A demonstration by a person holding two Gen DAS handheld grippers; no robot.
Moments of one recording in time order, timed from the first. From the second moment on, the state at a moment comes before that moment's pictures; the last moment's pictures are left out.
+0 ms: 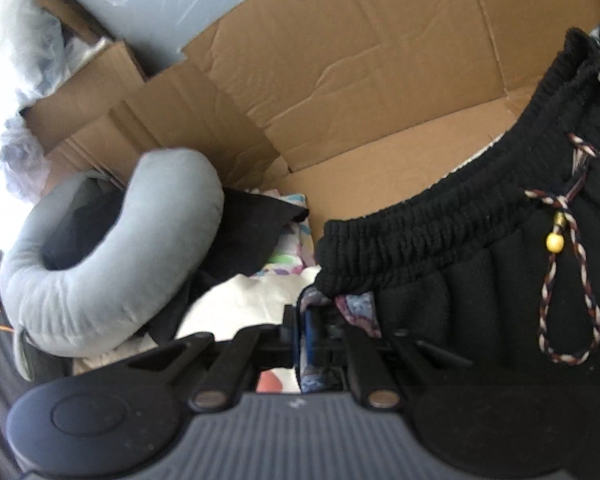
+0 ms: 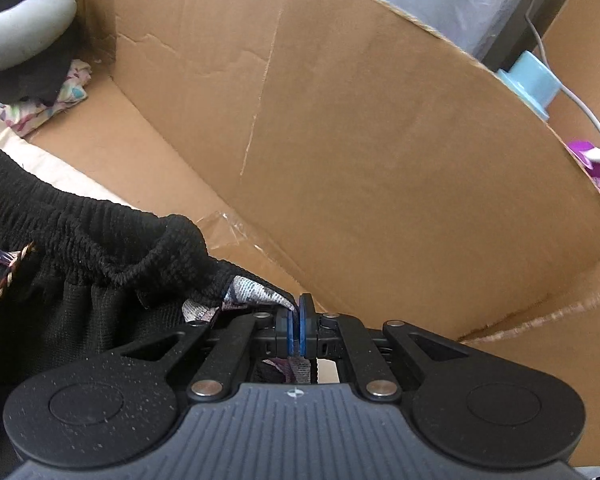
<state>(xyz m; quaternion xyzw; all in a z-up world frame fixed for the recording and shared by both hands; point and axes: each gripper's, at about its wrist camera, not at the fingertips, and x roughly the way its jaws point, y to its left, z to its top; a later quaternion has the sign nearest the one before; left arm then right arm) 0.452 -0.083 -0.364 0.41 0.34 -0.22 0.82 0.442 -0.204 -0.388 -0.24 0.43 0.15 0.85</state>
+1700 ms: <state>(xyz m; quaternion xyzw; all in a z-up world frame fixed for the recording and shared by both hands) 0.341 -0.235 -0.329 0.28 0.32 -0.39 0.82 0.234 -0.413 -0.353 -0.08 0.46 0.21 0.86</state>
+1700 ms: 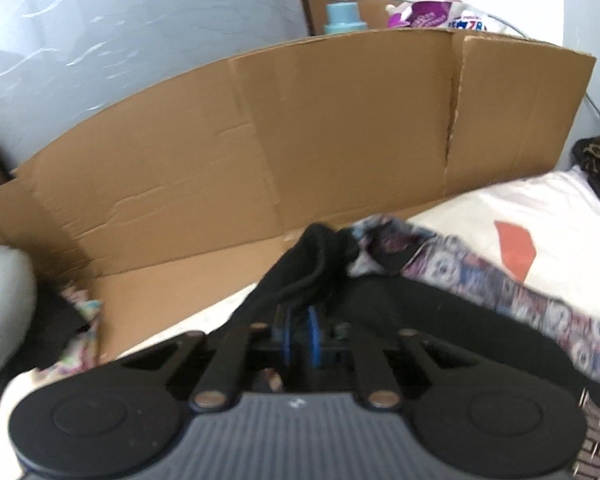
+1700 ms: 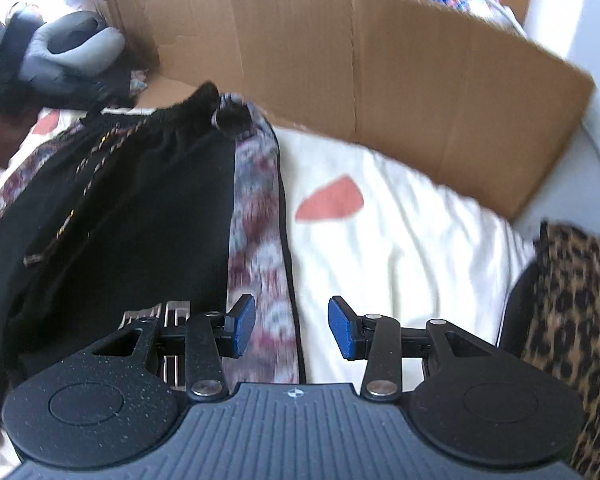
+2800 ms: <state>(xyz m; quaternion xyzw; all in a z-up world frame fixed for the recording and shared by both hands) 0.383 -0.348 -0.401 0.29 0.36 -0.34 0.82 0.180 -0.492 -0.430 0.06 0.56 0.19 0.81</state>
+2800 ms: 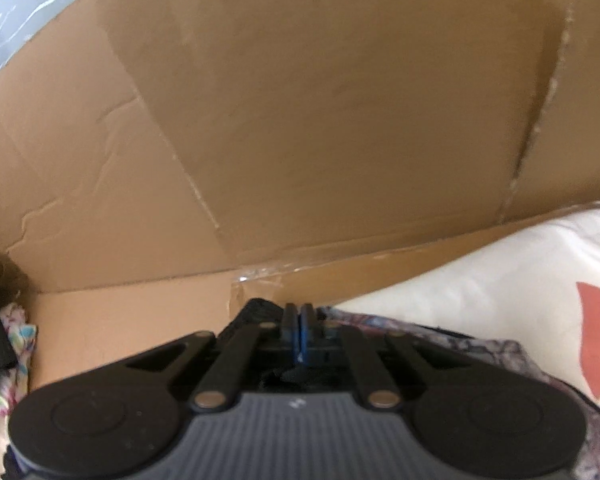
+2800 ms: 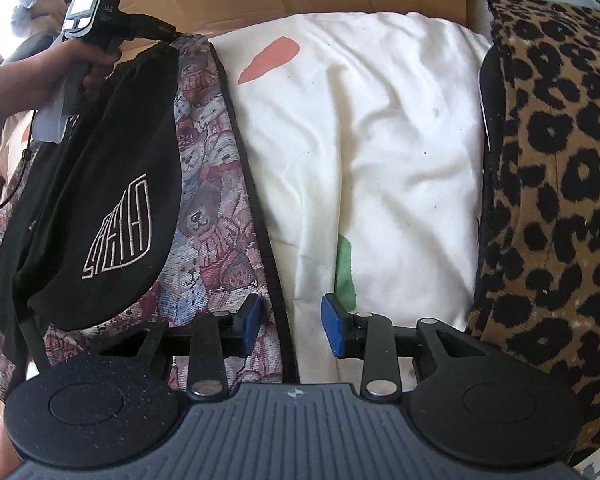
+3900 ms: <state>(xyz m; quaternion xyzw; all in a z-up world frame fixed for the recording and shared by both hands) 0.290 -0.187 -0.289 0.26 0.41 -0.36 0.80 0.165 -0.495 -0.407 0.10 0.56 0.16 0.81</state>
